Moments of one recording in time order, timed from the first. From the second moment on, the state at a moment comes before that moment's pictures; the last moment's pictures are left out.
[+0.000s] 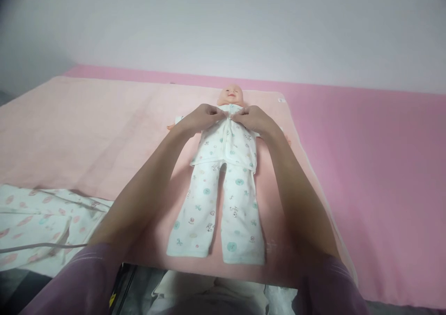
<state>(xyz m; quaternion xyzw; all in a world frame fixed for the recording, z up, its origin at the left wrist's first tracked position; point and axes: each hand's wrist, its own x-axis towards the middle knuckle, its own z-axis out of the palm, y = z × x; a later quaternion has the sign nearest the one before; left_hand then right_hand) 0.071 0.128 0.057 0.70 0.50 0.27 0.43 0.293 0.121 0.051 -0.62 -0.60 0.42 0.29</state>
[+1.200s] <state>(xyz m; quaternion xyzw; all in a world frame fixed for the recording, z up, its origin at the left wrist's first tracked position) 0.075 0.127 0.059 0.66 0.52 0.29 0.46 0.277 0.108 0.056 -0.64 -0.61 0.35 0.32</state>
